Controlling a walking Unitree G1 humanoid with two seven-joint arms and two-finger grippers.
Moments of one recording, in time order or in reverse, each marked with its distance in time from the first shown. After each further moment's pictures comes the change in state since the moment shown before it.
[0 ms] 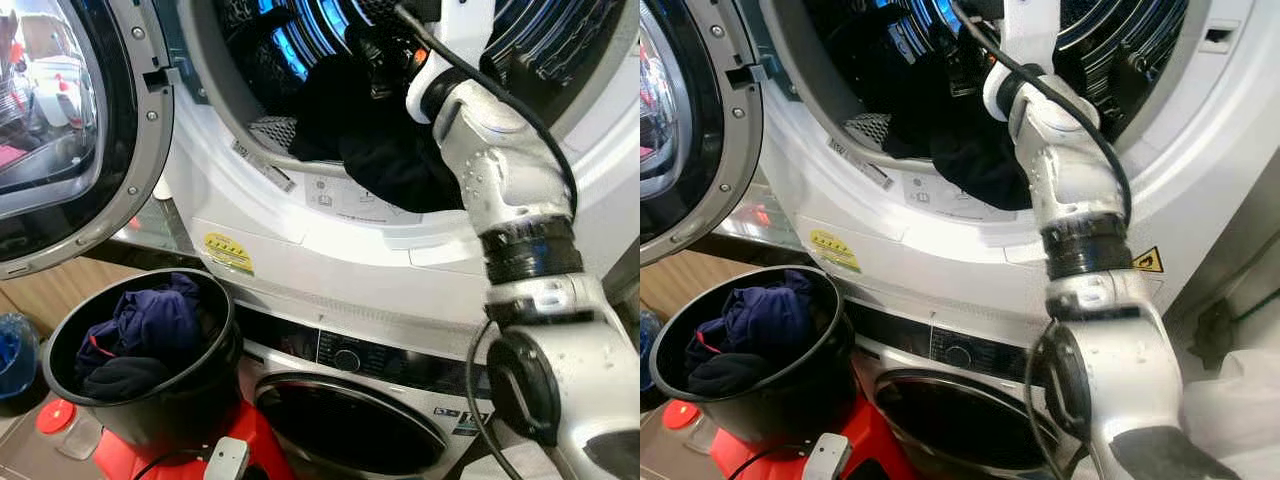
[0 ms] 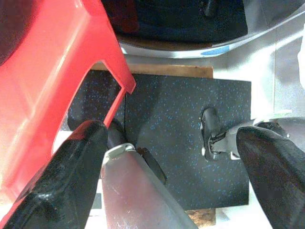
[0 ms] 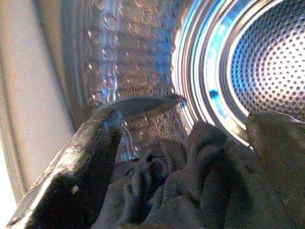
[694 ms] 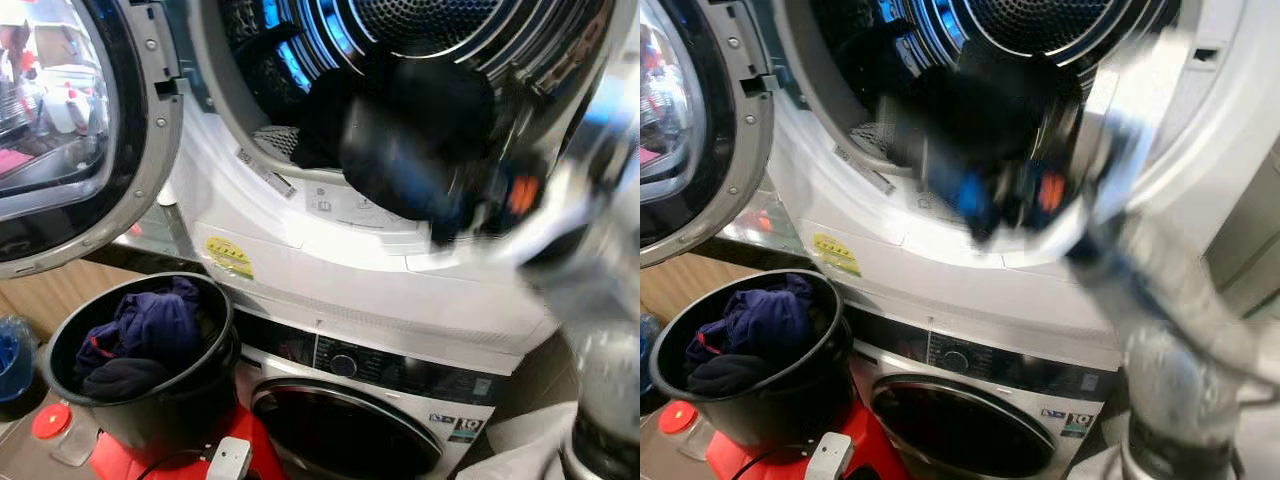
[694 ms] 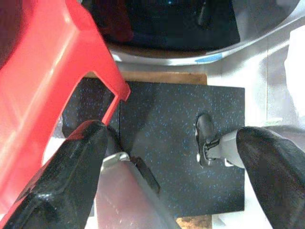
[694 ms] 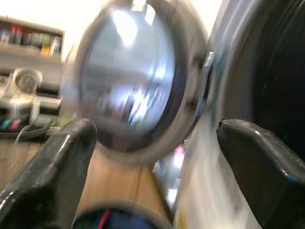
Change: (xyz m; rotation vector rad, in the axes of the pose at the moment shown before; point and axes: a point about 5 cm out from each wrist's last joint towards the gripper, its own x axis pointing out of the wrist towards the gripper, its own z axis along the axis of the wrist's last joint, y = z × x) left arm 0.001 -0.003 0.002 -0.008 -0.005 -0.006; right arm -0.152 0.053 -0.027 0.146 -0.076 0.752
